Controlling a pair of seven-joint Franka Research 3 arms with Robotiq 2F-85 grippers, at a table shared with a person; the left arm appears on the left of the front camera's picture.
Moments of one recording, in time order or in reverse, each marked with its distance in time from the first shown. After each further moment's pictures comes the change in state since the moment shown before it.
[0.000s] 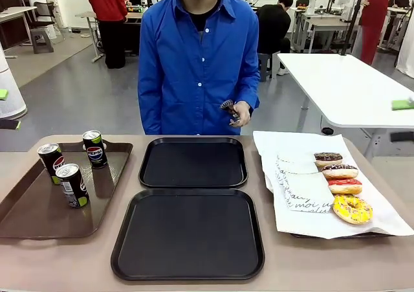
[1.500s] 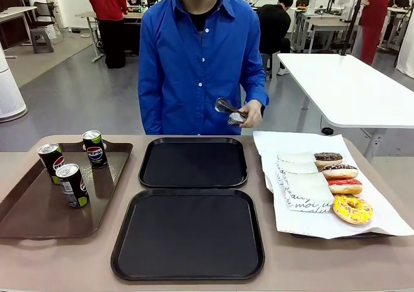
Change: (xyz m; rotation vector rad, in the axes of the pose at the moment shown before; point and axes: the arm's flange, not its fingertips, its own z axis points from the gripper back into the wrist) left arm -0.010 0.036 0.079 0.199 -0.051 0.233; right arm -0.084 -0.066 0.097 0.002 -0.011 -0.026
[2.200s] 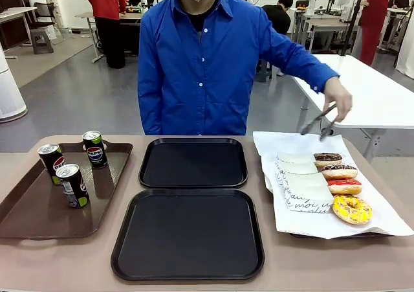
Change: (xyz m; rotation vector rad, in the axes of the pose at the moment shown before) left arm 0.000 0.000 0.000 0.000 0.000 0.000; right arm 0.000 0.001 -0.001 0.001 0.003 0.002
